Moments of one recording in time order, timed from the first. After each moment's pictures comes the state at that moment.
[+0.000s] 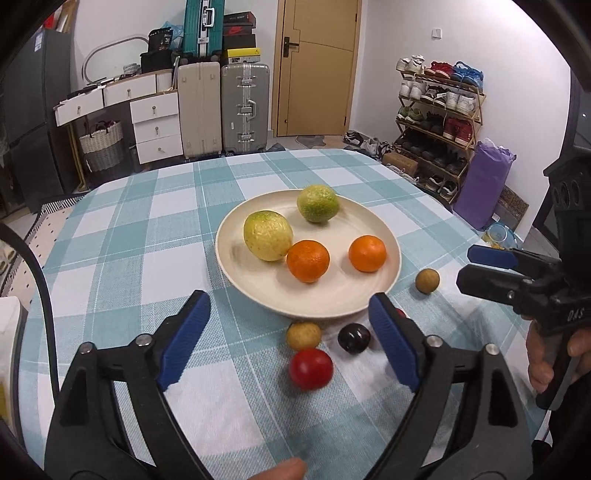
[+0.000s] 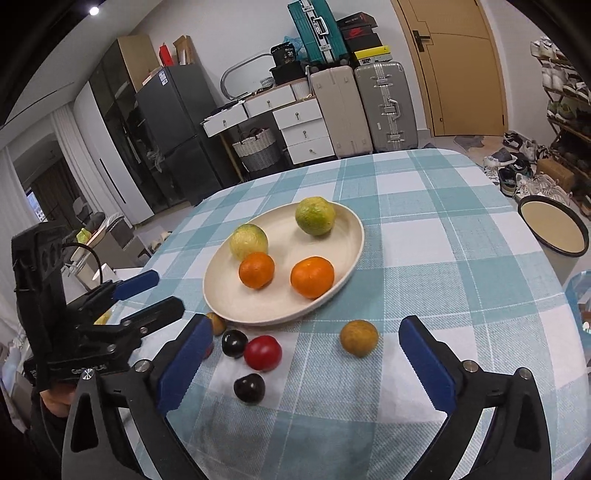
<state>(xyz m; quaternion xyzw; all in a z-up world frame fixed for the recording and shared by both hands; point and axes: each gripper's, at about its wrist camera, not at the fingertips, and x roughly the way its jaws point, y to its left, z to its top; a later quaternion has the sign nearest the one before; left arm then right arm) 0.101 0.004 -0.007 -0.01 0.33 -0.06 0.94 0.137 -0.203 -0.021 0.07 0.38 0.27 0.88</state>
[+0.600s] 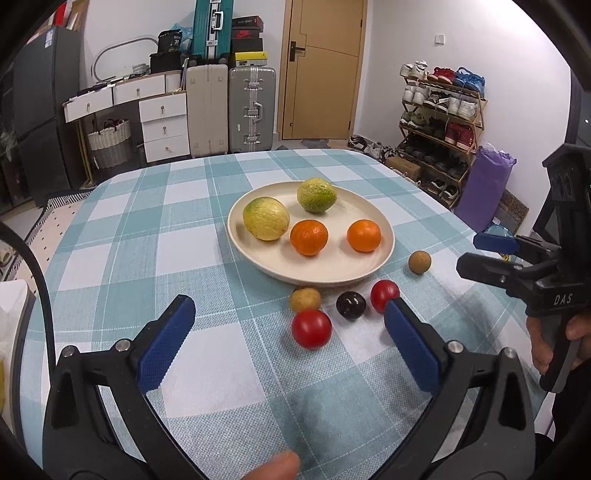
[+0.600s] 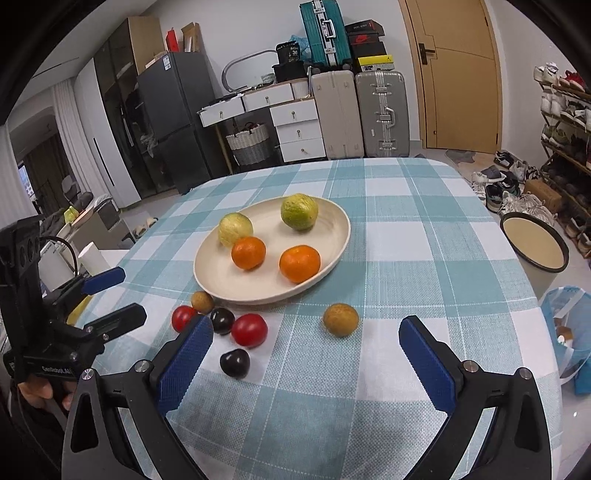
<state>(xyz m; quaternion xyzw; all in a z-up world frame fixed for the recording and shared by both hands) 0.055 0.008 -0.008 -0.03 0.33 -0.06 0.94 0.110 -0.207 -0.016 0.01 0.37 0.25 0.89</state>
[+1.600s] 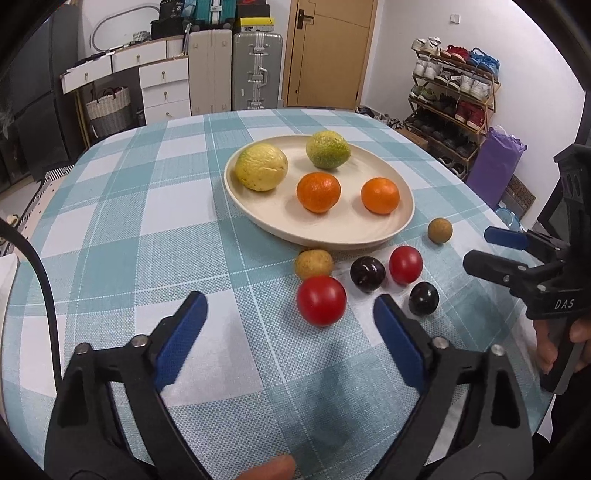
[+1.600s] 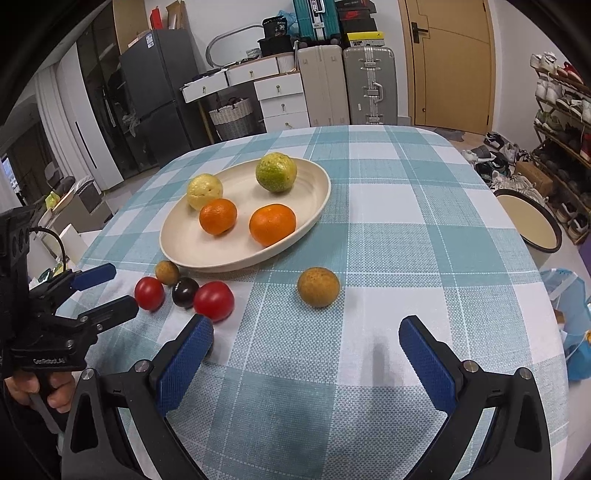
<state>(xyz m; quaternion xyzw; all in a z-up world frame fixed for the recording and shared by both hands) 0.086 0.007 -0.047 -0.03 0.40 -0.05 0.91 0.122 -0.209 -0.047 -0.01 0.42 0.22 0.88</state>
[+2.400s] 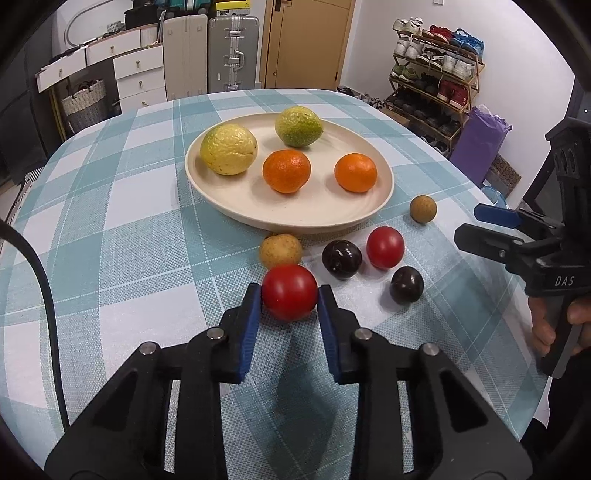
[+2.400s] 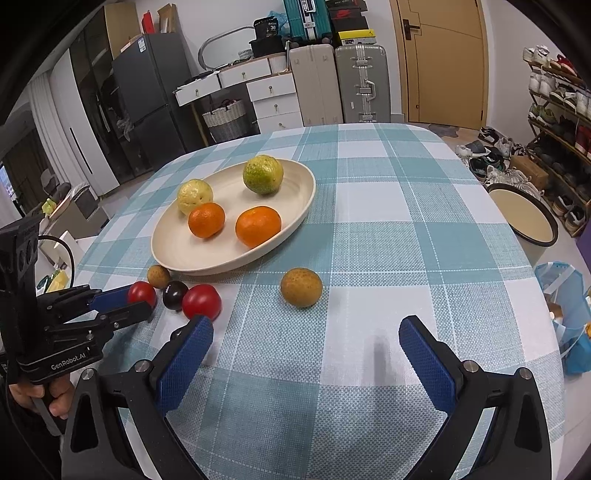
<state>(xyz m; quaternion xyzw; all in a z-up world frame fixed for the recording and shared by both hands) 0.097 -0.008 -0.058 -0.03 0.43 -0.09 0.90 0.126 -0.217 -0.047 0.00 0.42 0.21 0.88</state>
